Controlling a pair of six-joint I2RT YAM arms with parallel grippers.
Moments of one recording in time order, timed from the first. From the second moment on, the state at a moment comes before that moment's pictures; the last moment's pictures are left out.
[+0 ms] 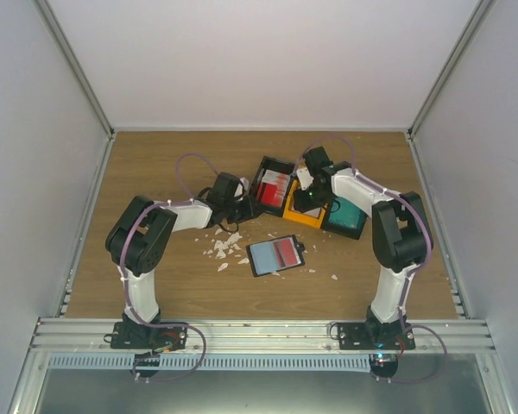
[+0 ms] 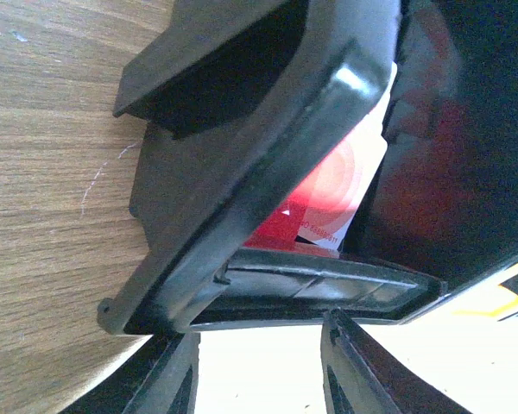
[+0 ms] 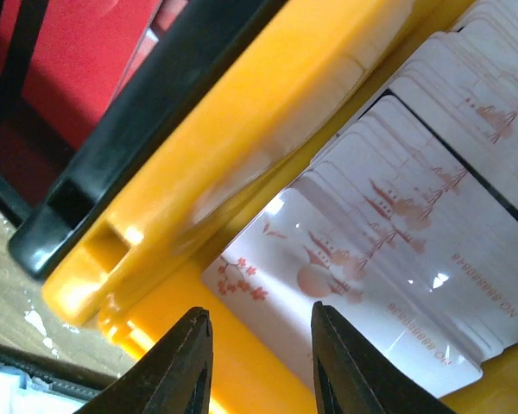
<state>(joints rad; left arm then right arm) -0.51 1.90 1.02 0.08 0.36 -0.72 0.37 1.91 1.37 -0.70 -0.19 -0.02</state>
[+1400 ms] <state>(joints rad) -0.51 2.00 1.18 0.02 0.35 -0.71 0.37 1.98 1.44 -0.72 -0.18 -0.25</state>
